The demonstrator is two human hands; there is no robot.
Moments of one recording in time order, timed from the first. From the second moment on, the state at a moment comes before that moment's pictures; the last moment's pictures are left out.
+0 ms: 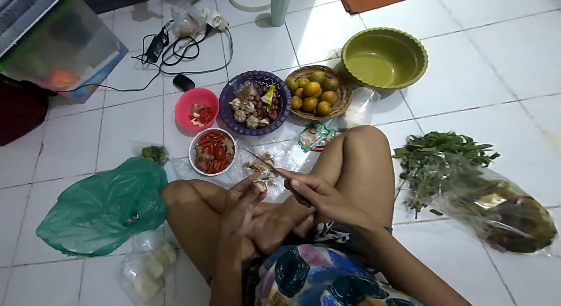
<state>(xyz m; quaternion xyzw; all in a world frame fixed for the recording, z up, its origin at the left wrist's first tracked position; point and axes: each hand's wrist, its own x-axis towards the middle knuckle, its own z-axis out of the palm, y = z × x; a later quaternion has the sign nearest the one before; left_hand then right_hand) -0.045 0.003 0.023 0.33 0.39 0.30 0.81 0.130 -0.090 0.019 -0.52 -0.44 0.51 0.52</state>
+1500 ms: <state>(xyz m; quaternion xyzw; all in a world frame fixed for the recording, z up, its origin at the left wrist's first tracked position) -0.040 0.002 0.015 0.51 0.38 0.36 0.69 0.110 -0.099 0.014 -0.60 -0.50 0.44 0.44</state>
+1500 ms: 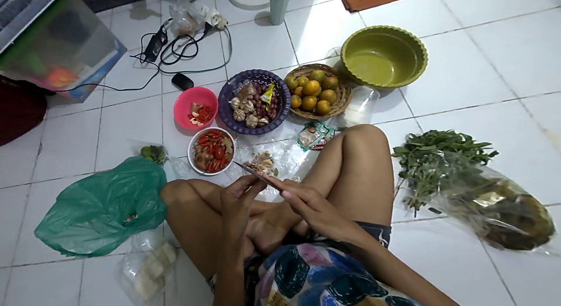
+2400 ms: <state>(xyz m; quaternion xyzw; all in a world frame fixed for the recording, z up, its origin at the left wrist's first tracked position) -0.031 -0.004 0.036 0.30 0.41 0.39 0.77 0.096 -0.093 0.015 -0.65 -0.59 0.22 0.43</state>
